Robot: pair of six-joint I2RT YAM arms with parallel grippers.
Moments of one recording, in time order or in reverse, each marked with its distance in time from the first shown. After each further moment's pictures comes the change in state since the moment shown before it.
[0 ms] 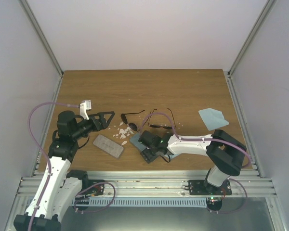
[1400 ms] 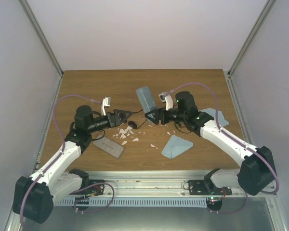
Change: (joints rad) left arm -0.191 0.284 -0.072 0.430 0.161 -0.253; right arm -0.502 -0.328 0.066 0.229 -0.544 0.022
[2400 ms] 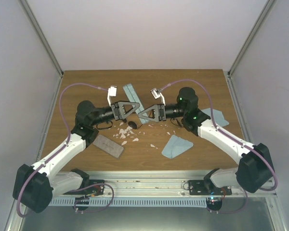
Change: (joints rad) left arm -0.142 0.127 0.134 0.429 0.064 -0.171; right arm 0.033 0.018 0.029 0.533 -0.652 0.529
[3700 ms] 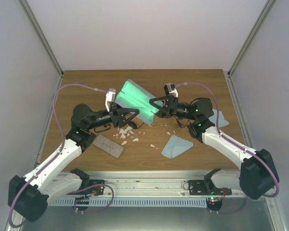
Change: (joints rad) left arm -0.039 -0.103 0.035 -0.111 -0.006 0.235; right arm -0.070 -0.077 -0.180 0.584 0.147 0.614
